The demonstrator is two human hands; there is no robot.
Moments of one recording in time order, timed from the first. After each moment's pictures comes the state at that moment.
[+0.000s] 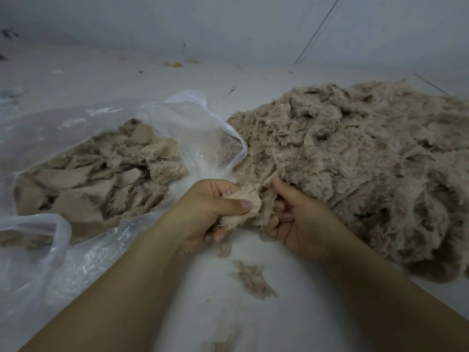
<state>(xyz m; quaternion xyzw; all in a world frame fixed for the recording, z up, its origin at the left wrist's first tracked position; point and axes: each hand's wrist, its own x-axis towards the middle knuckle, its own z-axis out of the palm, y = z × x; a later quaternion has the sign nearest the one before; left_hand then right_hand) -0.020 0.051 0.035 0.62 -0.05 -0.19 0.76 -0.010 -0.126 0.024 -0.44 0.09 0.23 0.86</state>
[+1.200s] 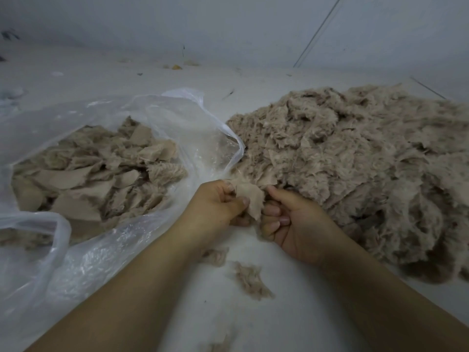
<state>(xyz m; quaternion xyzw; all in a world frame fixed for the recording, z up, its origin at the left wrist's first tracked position) -0.013 0.033 0.018 0.70 -0.03 -0.07 0.71 -0.011 -0.125 0.026 -0.42 0.10 0.25 0.86</state>
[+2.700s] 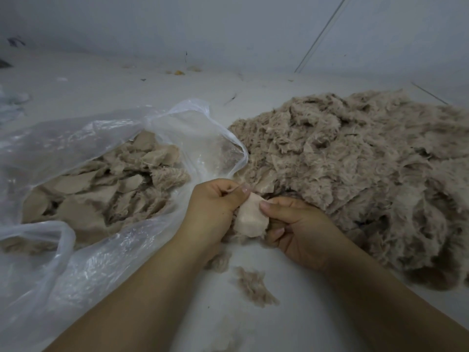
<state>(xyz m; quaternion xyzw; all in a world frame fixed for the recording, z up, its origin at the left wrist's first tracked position) -0.015 0.028 0.027 0.65 0.03 0.01 0.76 -0.016 -0.129 0.024 -0.48 0.00 0.26 0.84</state>
